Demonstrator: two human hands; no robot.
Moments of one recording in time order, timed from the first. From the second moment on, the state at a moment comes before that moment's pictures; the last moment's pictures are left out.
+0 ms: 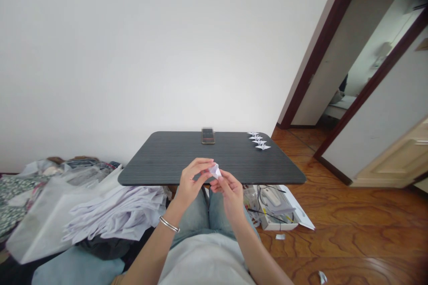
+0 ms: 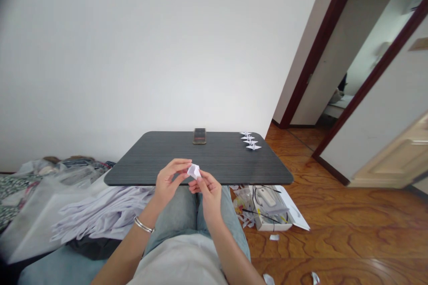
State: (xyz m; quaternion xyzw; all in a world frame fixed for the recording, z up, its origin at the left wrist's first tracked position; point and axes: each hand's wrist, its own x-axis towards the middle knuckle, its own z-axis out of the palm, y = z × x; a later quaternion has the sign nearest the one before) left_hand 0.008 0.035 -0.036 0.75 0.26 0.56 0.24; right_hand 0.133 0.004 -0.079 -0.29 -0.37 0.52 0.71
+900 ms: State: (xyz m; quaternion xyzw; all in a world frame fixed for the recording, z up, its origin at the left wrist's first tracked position) left_hand 0.015 0.039 -0.041 0.70 0.35 0.57 0.25; right_hand 0.131 0.001 -0.069 -0.28 -0.34 0.59 0.68
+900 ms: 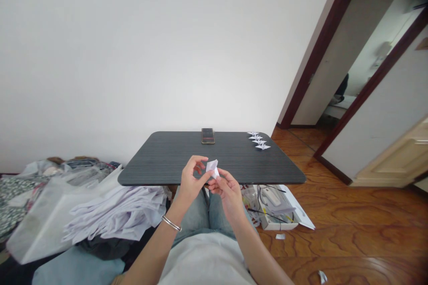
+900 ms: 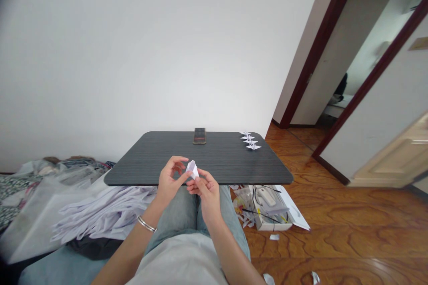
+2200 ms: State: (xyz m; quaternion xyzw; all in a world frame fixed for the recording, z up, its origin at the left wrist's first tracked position) left_hand 0.027 0.033 -0.051 0.60 0.37 0.53 0.48; right_hand 0.139 0.010 -0.078 -0.38 -0.46 0.46 0.65
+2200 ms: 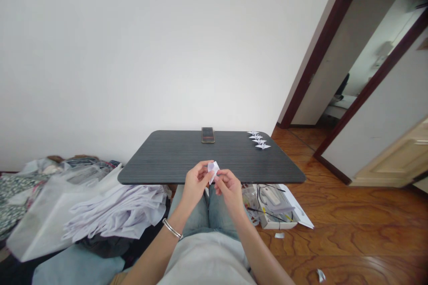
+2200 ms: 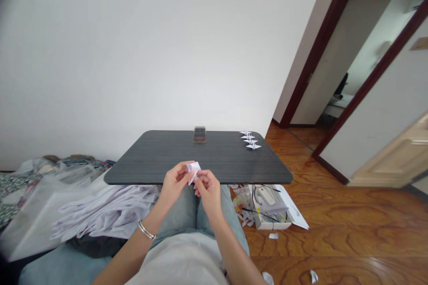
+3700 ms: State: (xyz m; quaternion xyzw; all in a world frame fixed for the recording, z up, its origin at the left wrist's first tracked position) left_hand 0.024 0.030 -0.052 0.76 0.43 0.39 0.30; right_hand 0.175 0.024 -0.054 -0.36 -0.65 0.21 0.63
